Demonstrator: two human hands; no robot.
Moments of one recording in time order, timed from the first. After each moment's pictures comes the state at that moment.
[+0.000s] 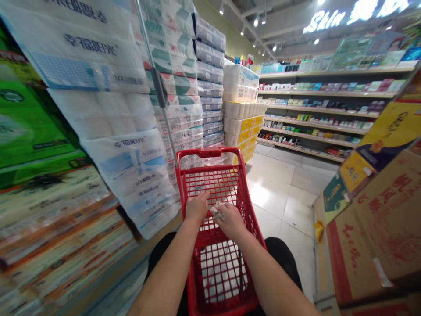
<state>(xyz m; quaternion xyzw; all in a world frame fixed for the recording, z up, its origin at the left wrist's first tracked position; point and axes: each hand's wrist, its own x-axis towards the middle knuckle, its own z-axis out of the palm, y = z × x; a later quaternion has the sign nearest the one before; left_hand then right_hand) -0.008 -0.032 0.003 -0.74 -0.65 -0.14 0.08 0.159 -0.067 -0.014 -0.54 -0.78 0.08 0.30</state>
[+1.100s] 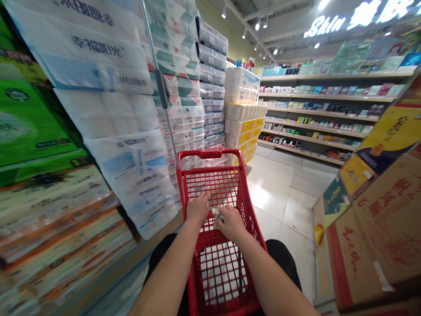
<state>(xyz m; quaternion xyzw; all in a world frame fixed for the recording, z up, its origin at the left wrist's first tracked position) -0.006 -0.034 0.004 -0.74 -0.66 -0.13 0.08 0.156 -0.067 -0.013 -0.55 -0.79 0.08 0.26</state>
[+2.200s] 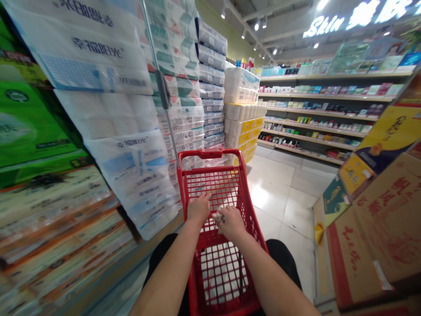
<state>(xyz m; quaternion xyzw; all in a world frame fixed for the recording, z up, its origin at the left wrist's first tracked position) -0.005 -0.034 0.000 -0.74 -0.65 -0.14 0.08 0.156 -0.068 -0.018 -0.55 -0.79 0.05 0.27</state>
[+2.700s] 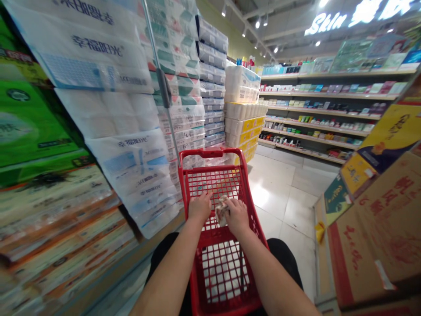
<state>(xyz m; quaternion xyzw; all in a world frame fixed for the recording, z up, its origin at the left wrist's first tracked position) -0.005 -0.032 0.000 -0.74 -0.65 -0.14 0.08 0.161 -0.063 -0.016 -0.58 -0.75 0.01 0.31</state>
